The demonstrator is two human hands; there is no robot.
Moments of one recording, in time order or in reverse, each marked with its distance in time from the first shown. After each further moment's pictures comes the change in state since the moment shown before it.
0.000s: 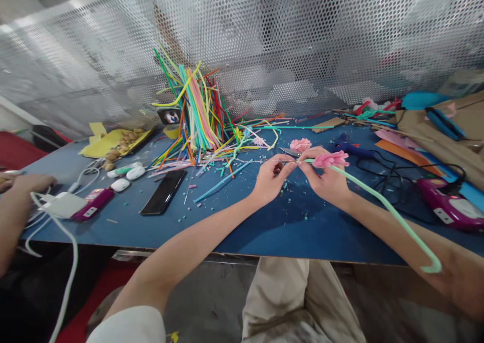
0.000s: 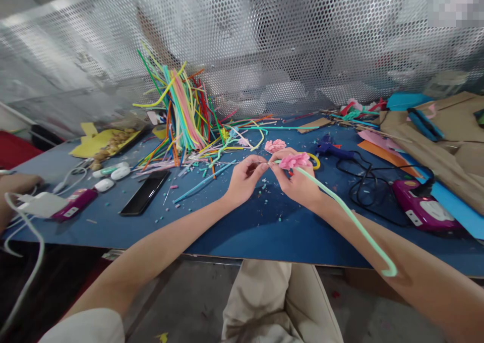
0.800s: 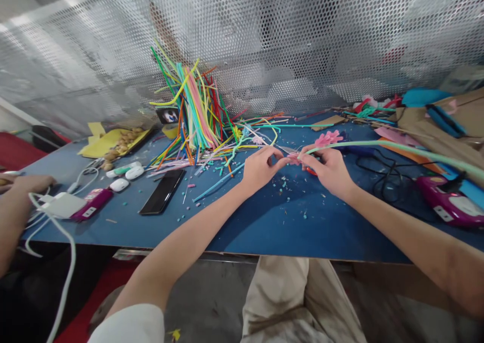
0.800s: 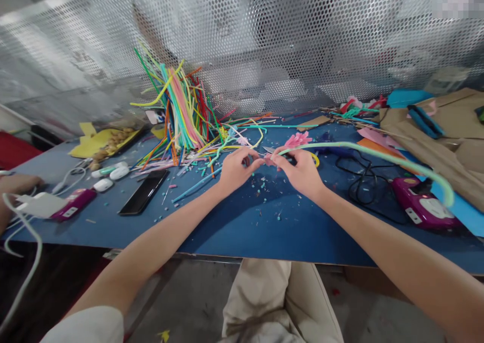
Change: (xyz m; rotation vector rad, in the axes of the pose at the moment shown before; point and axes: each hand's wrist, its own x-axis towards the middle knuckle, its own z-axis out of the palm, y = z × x) left_hand 0.023 -0.006 -0.029 0.557 0.034 0.222; right_hand 0.005 0.011 -0.004 0.414 -0.109 0.462
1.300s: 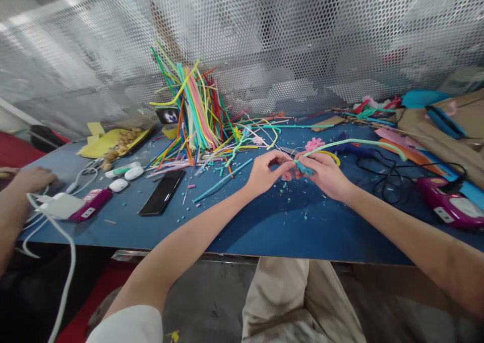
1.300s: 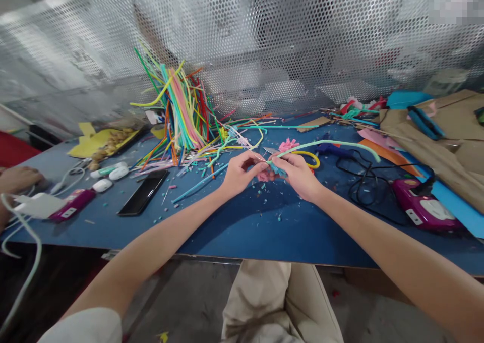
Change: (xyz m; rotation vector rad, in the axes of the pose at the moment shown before) left_hand -0.006 -0.002 0.014 -0.587 -0.099 0.044; right_hand -0.003 -0.006 0.009 0.572 -0.135 0.402
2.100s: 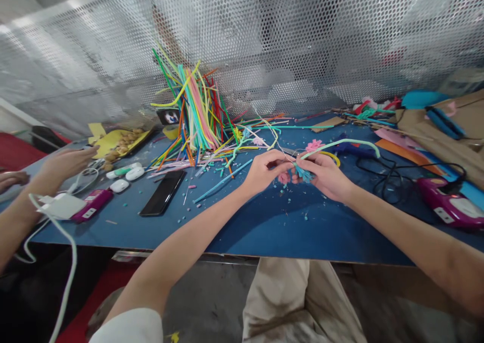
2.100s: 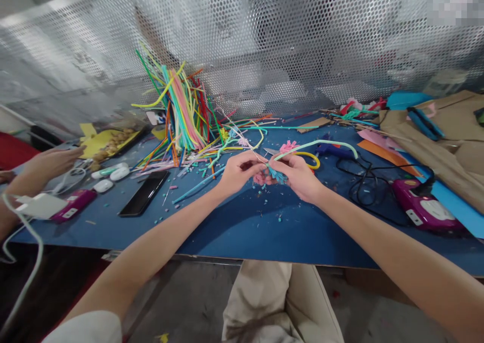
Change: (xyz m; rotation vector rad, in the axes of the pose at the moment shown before) left_hand 0.003 0.011 -0.009 0.011 -0.049 -0.011; right_hand -0.002 -0.001 0.002 0.036 -0.018 0.086
